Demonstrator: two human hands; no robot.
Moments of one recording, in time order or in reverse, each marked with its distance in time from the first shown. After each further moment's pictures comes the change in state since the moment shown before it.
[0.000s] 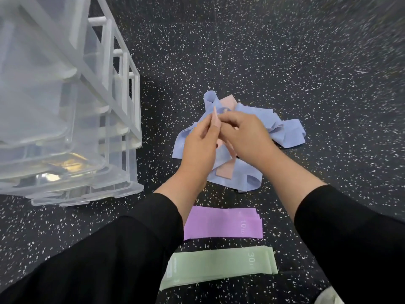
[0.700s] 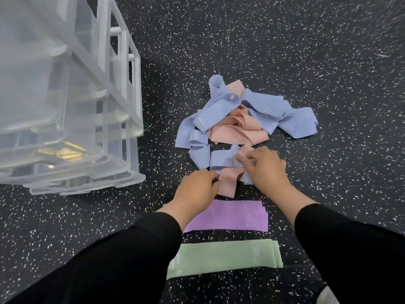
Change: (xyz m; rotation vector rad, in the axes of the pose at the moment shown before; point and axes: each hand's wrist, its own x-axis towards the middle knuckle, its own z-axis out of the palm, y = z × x) left_hand -0.025 -0.117 -0.046 1.189 -0.403 -0.058; right_hand -0.039 0.136 0.022 -0.593 0.022 0.279
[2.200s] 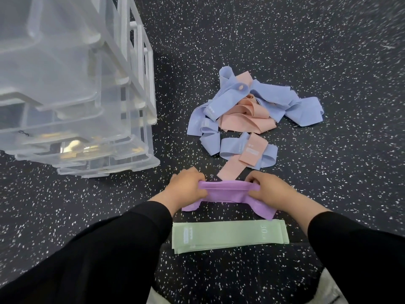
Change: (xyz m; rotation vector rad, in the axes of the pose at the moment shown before) left_hand -0.041 -0.054 -0.008 0.048 -0.211 -0.079; right_hand -0.067 0.014 0.012 0.002 -0.479 -0.061
